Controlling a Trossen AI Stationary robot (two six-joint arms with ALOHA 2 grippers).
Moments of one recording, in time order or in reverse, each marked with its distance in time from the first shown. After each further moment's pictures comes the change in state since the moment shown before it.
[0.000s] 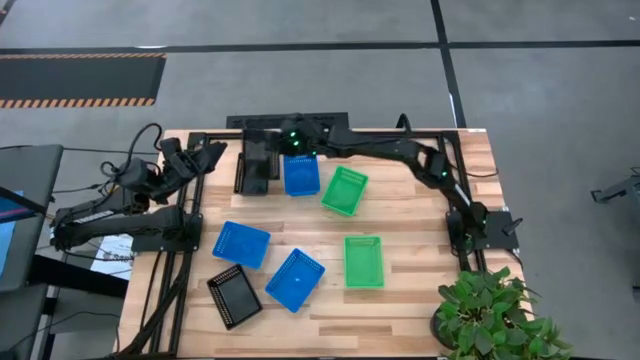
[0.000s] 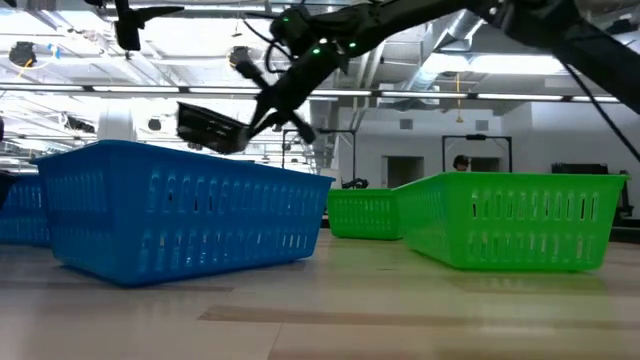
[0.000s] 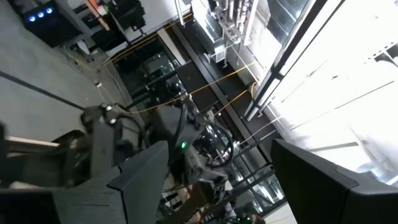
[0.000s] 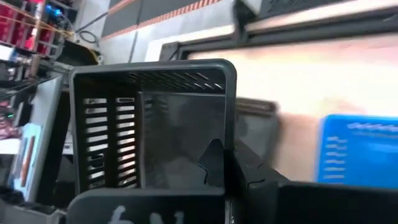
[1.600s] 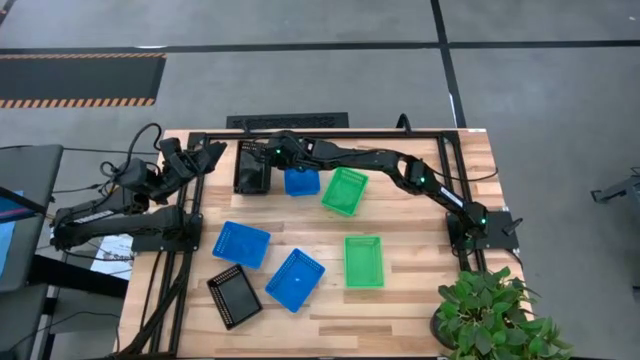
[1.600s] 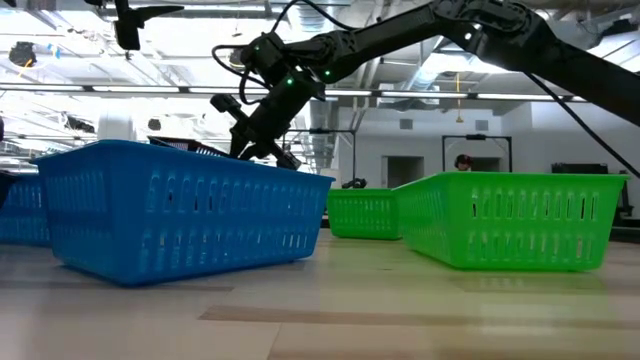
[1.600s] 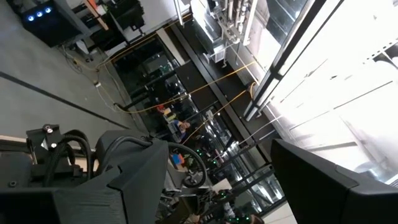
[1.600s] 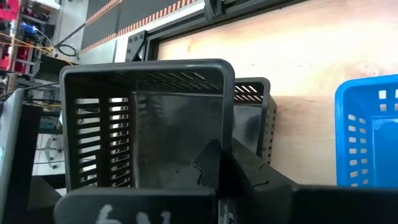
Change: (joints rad) left arm 0.000 0.000 0.000 0.000 -0.001 0.000; right arm 0.031 0.184 0.142 -0.024 0.080 0.114
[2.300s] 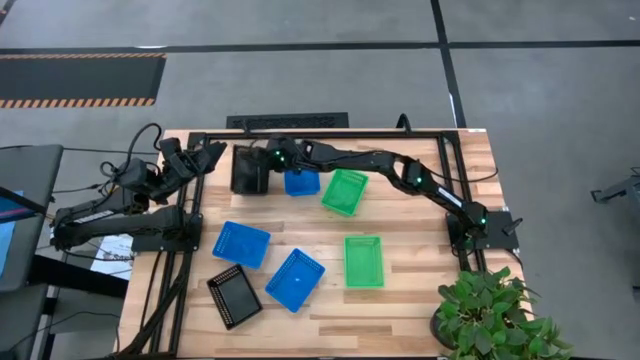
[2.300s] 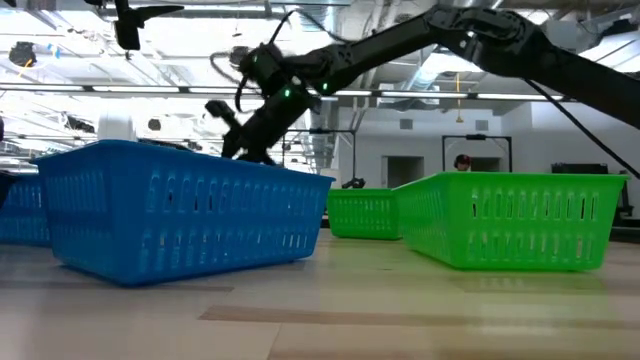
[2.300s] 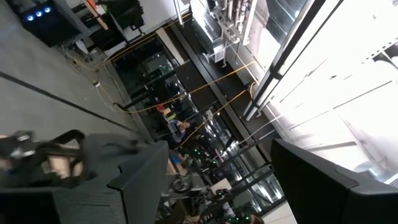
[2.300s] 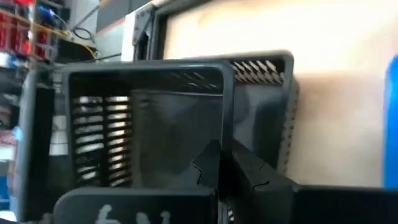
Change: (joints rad) left arm 0.000 0.000 0.000 0.000 0.003 0.000; right arm -0.005 0.054 -0.001 0.103 -0.116 0.034
